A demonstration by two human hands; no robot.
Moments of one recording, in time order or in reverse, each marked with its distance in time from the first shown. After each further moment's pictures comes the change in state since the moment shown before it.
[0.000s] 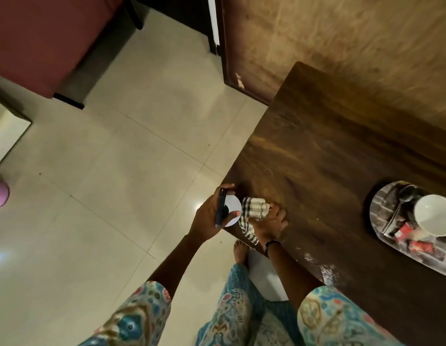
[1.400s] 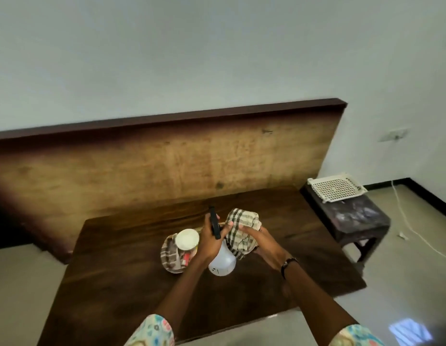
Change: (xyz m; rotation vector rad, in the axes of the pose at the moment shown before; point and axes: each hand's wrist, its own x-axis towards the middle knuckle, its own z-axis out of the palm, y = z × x) left_hand -0.169 0.503 0.307 -0.382 -0.380 0.394; right_hand -0.213 0.391 -0.455 1.184 0.102 -0.392
